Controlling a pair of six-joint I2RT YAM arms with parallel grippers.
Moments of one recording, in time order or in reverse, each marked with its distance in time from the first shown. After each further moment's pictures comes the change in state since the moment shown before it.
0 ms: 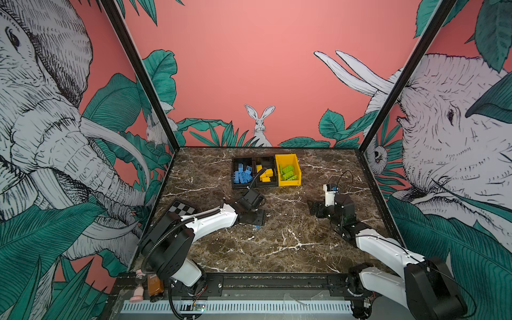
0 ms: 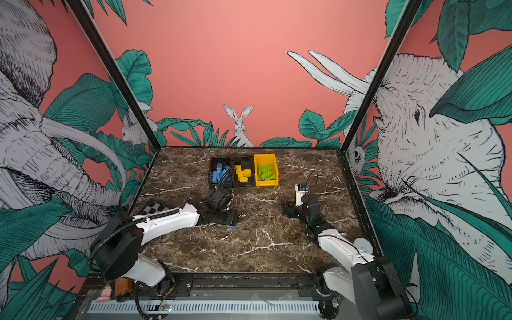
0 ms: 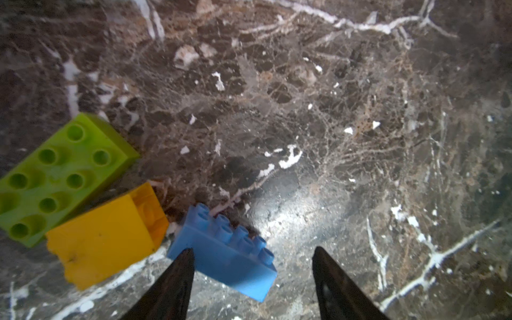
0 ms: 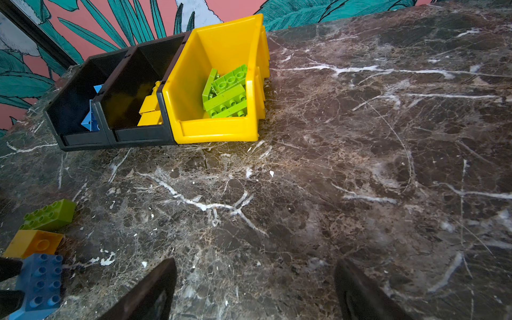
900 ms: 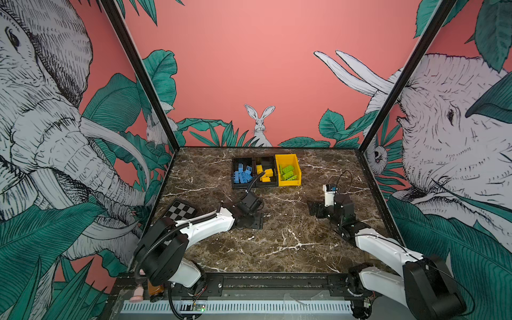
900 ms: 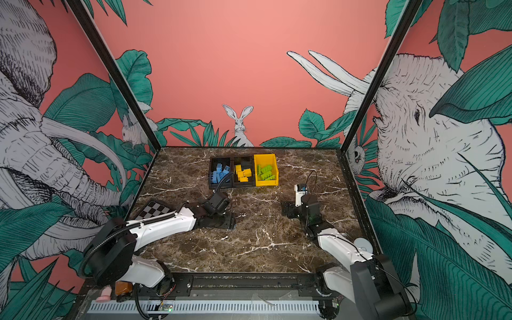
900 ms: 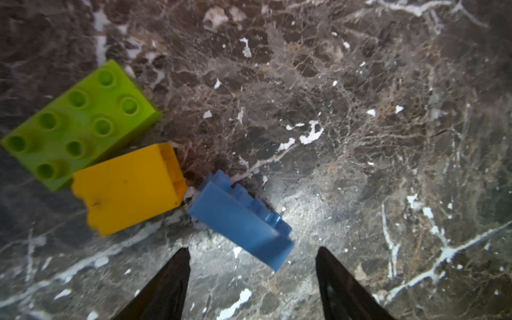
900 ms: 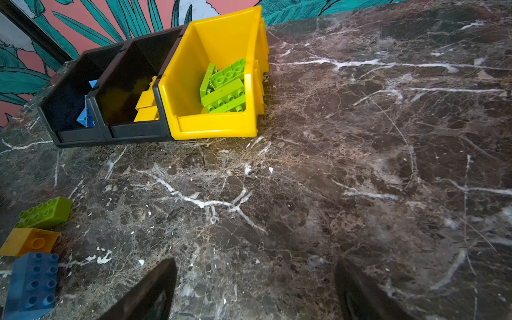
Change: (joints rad) left arm -0.022 -0.037 -0.058 -0.036 -0.029 -0.074; right arm 0.000 0.016 0.001 0.000 0.000 0.000
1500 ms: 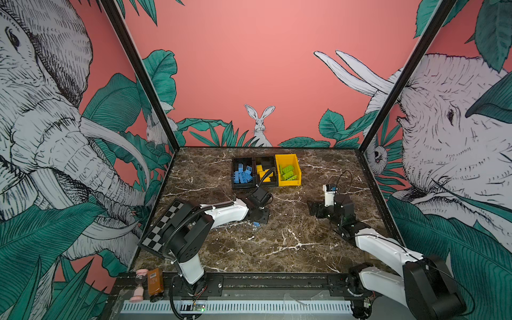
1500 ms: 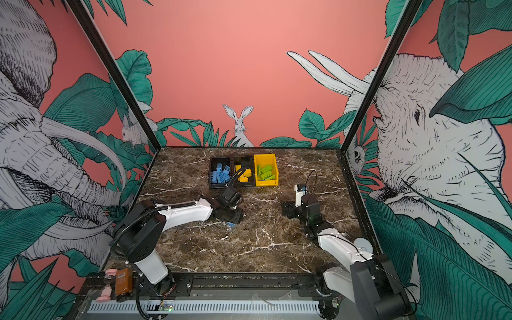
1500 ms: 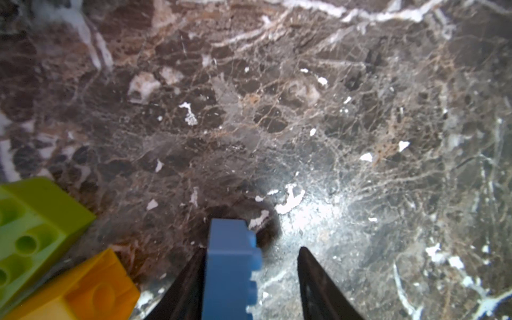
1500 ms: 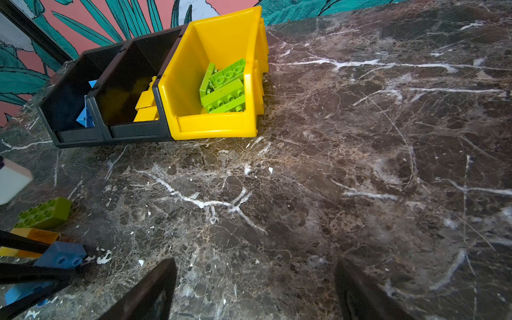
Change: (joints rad) left arm 0.000 0.225 0.165 0.037 -0.006 0.148; right arm 0.000 0.000 0.000 0.000 0.000 0.000
